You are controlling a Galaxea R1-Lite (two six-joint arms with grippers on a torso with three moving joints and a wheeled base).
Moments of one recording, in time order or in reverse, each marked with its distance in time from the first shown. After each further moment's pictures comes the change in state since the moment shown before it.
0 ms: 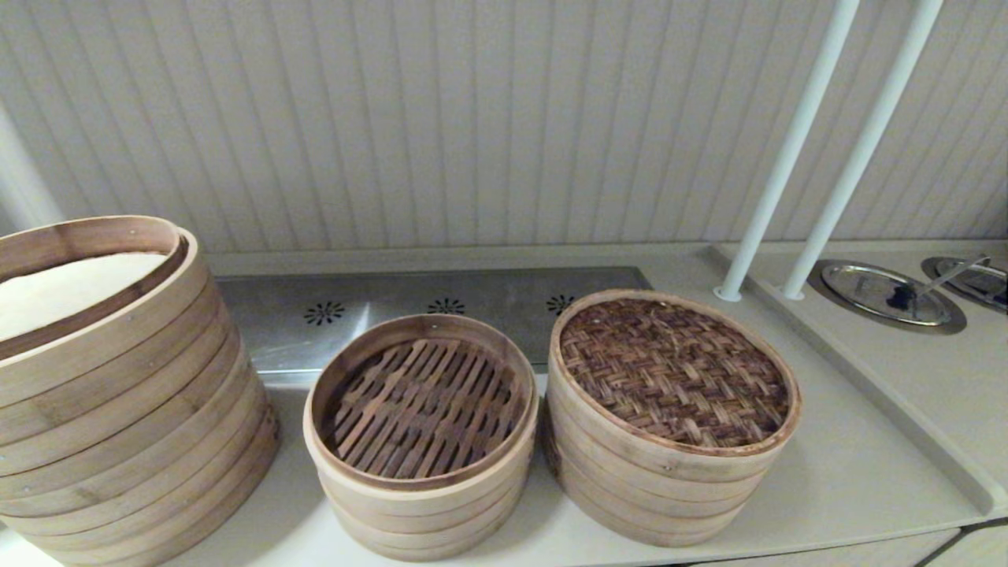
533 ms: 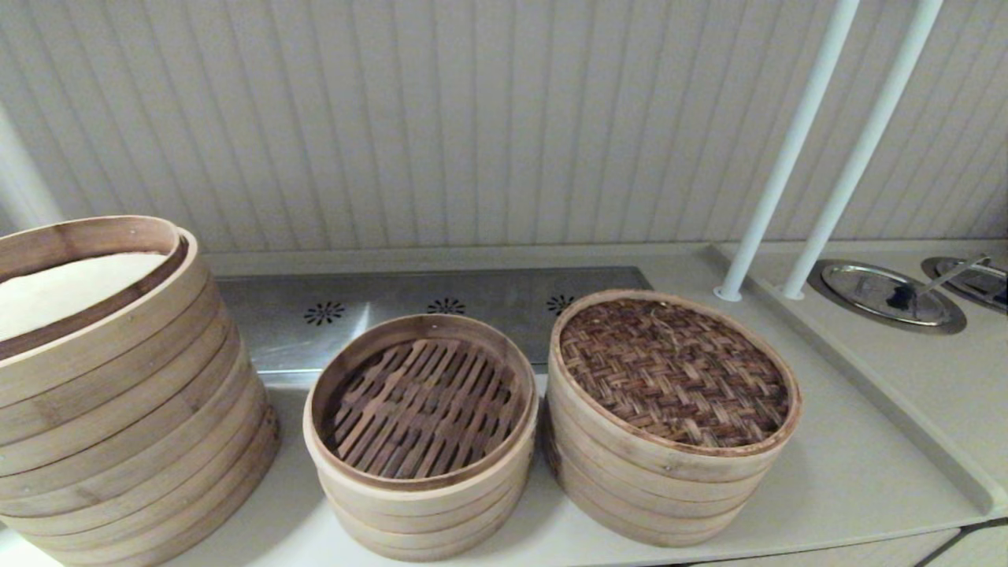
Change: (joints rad) left arm 0.000 0.000 0.000 0.000 0.000 0.000; right arm 0.001 -0.004 0.019 -0.051 -0.007 0.011
